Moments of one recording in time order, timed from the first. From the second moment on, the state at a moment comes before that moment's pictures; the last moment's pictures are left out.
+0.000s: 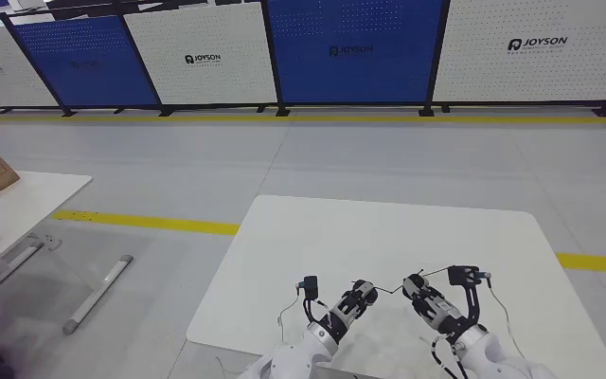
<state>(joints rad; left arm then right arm) 1.53 -1.29 -0.92 -1.65 -0.18 -0.16 0.07 -1.59 -1.16 1.27 -1.89 -0.57 -0.08 0.45</state>
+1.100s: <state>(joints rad) 1.53 -1.29 -0.92 -1.65 -0.18 -0.16 0.07 -1.60 -1.15 1.26 -1.90 -0.60 -0.08 0.45</state>
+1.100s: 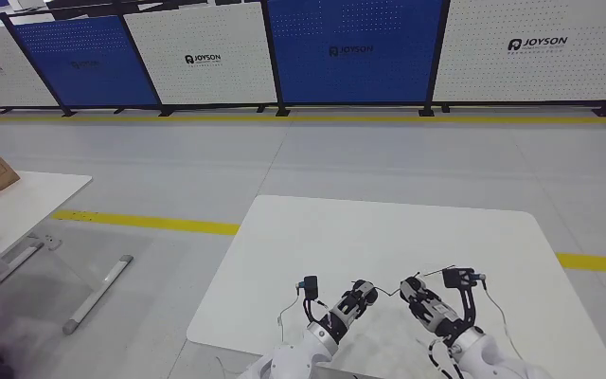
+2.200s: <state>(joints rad) 1.53 -1.29 -0.92 -1.65 -0.18 -0.16 0.07 -1.61 -1.15 1.28 -1.92 -0.58 -0.08 0.43</state>
